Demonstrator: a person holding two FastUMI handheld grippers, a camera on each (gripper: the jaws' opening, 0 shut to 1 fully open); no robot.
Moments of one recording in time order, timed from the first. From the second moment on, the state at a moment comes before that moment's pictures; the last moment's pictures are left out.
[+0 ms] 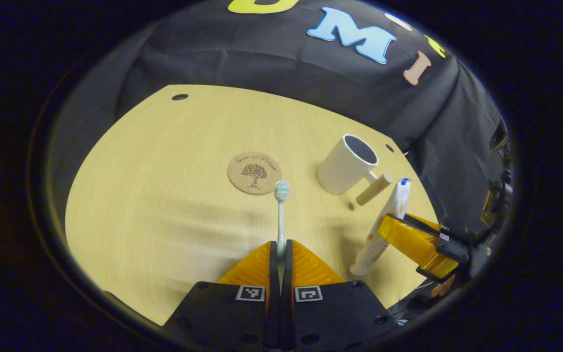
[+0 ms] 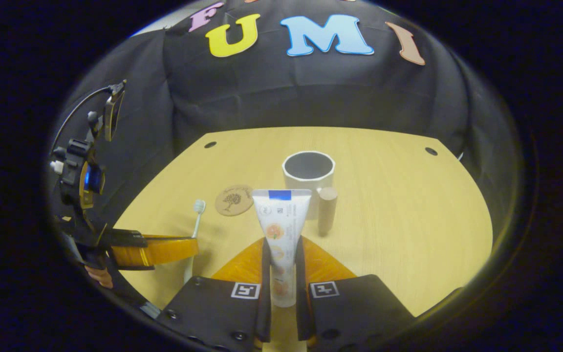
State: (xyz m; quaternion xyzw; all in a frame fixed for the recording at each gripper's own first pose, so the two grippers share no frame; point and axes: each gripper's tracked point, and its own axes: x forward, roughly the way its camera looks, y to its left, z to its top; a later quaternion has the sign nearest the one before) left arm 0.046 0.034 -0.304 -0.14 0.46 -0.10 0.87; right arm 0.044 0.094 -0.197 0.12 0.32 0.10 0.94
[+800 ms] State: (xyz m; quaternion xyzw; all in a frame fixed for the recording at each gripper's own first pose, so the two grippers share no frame) left arm 0.123 -0.012 -0.187 -0.15 0.28 -0.16 0.94; right arm 0.085 0.078 -0.089 0.14 0.18 0.08 0.97
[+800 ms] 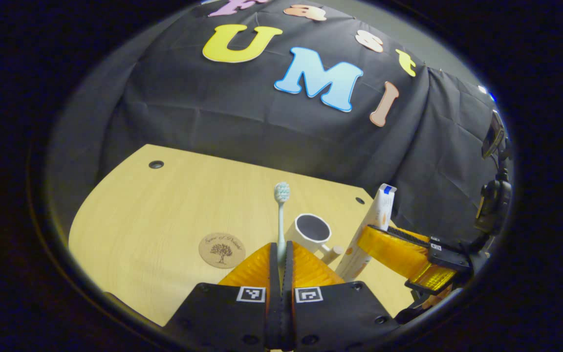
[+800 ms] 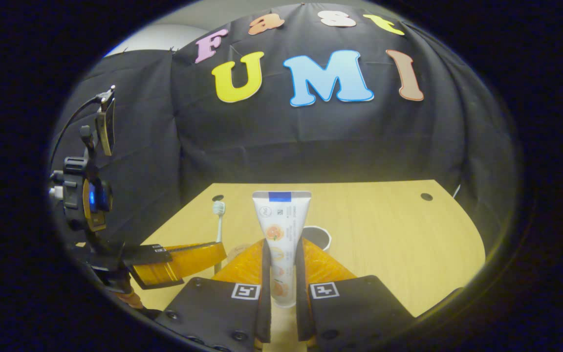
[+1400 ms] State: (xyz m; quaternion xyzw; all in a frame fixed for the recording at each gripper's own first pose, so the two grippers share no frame) left arm 0.174 -0.037 -0.106 -0.17 0.14 -0.18 0.96; right arm 0.178 0.044 -0.062 0.13 0.08 0.05 0.99
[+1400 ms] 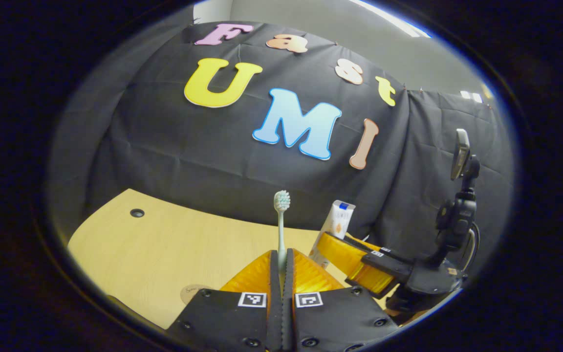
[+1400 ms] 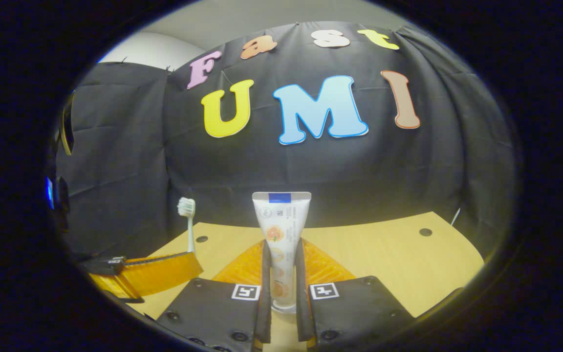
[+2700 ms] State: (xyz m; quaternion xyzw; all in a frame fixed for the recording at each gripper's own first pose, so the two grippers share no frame) left arm 0.209 -0.069 -0.094 -0.18 0.10 -0.22 0.95; right arm 0.155 0.021 -0.114 0.08 0.13 0.02 0.99
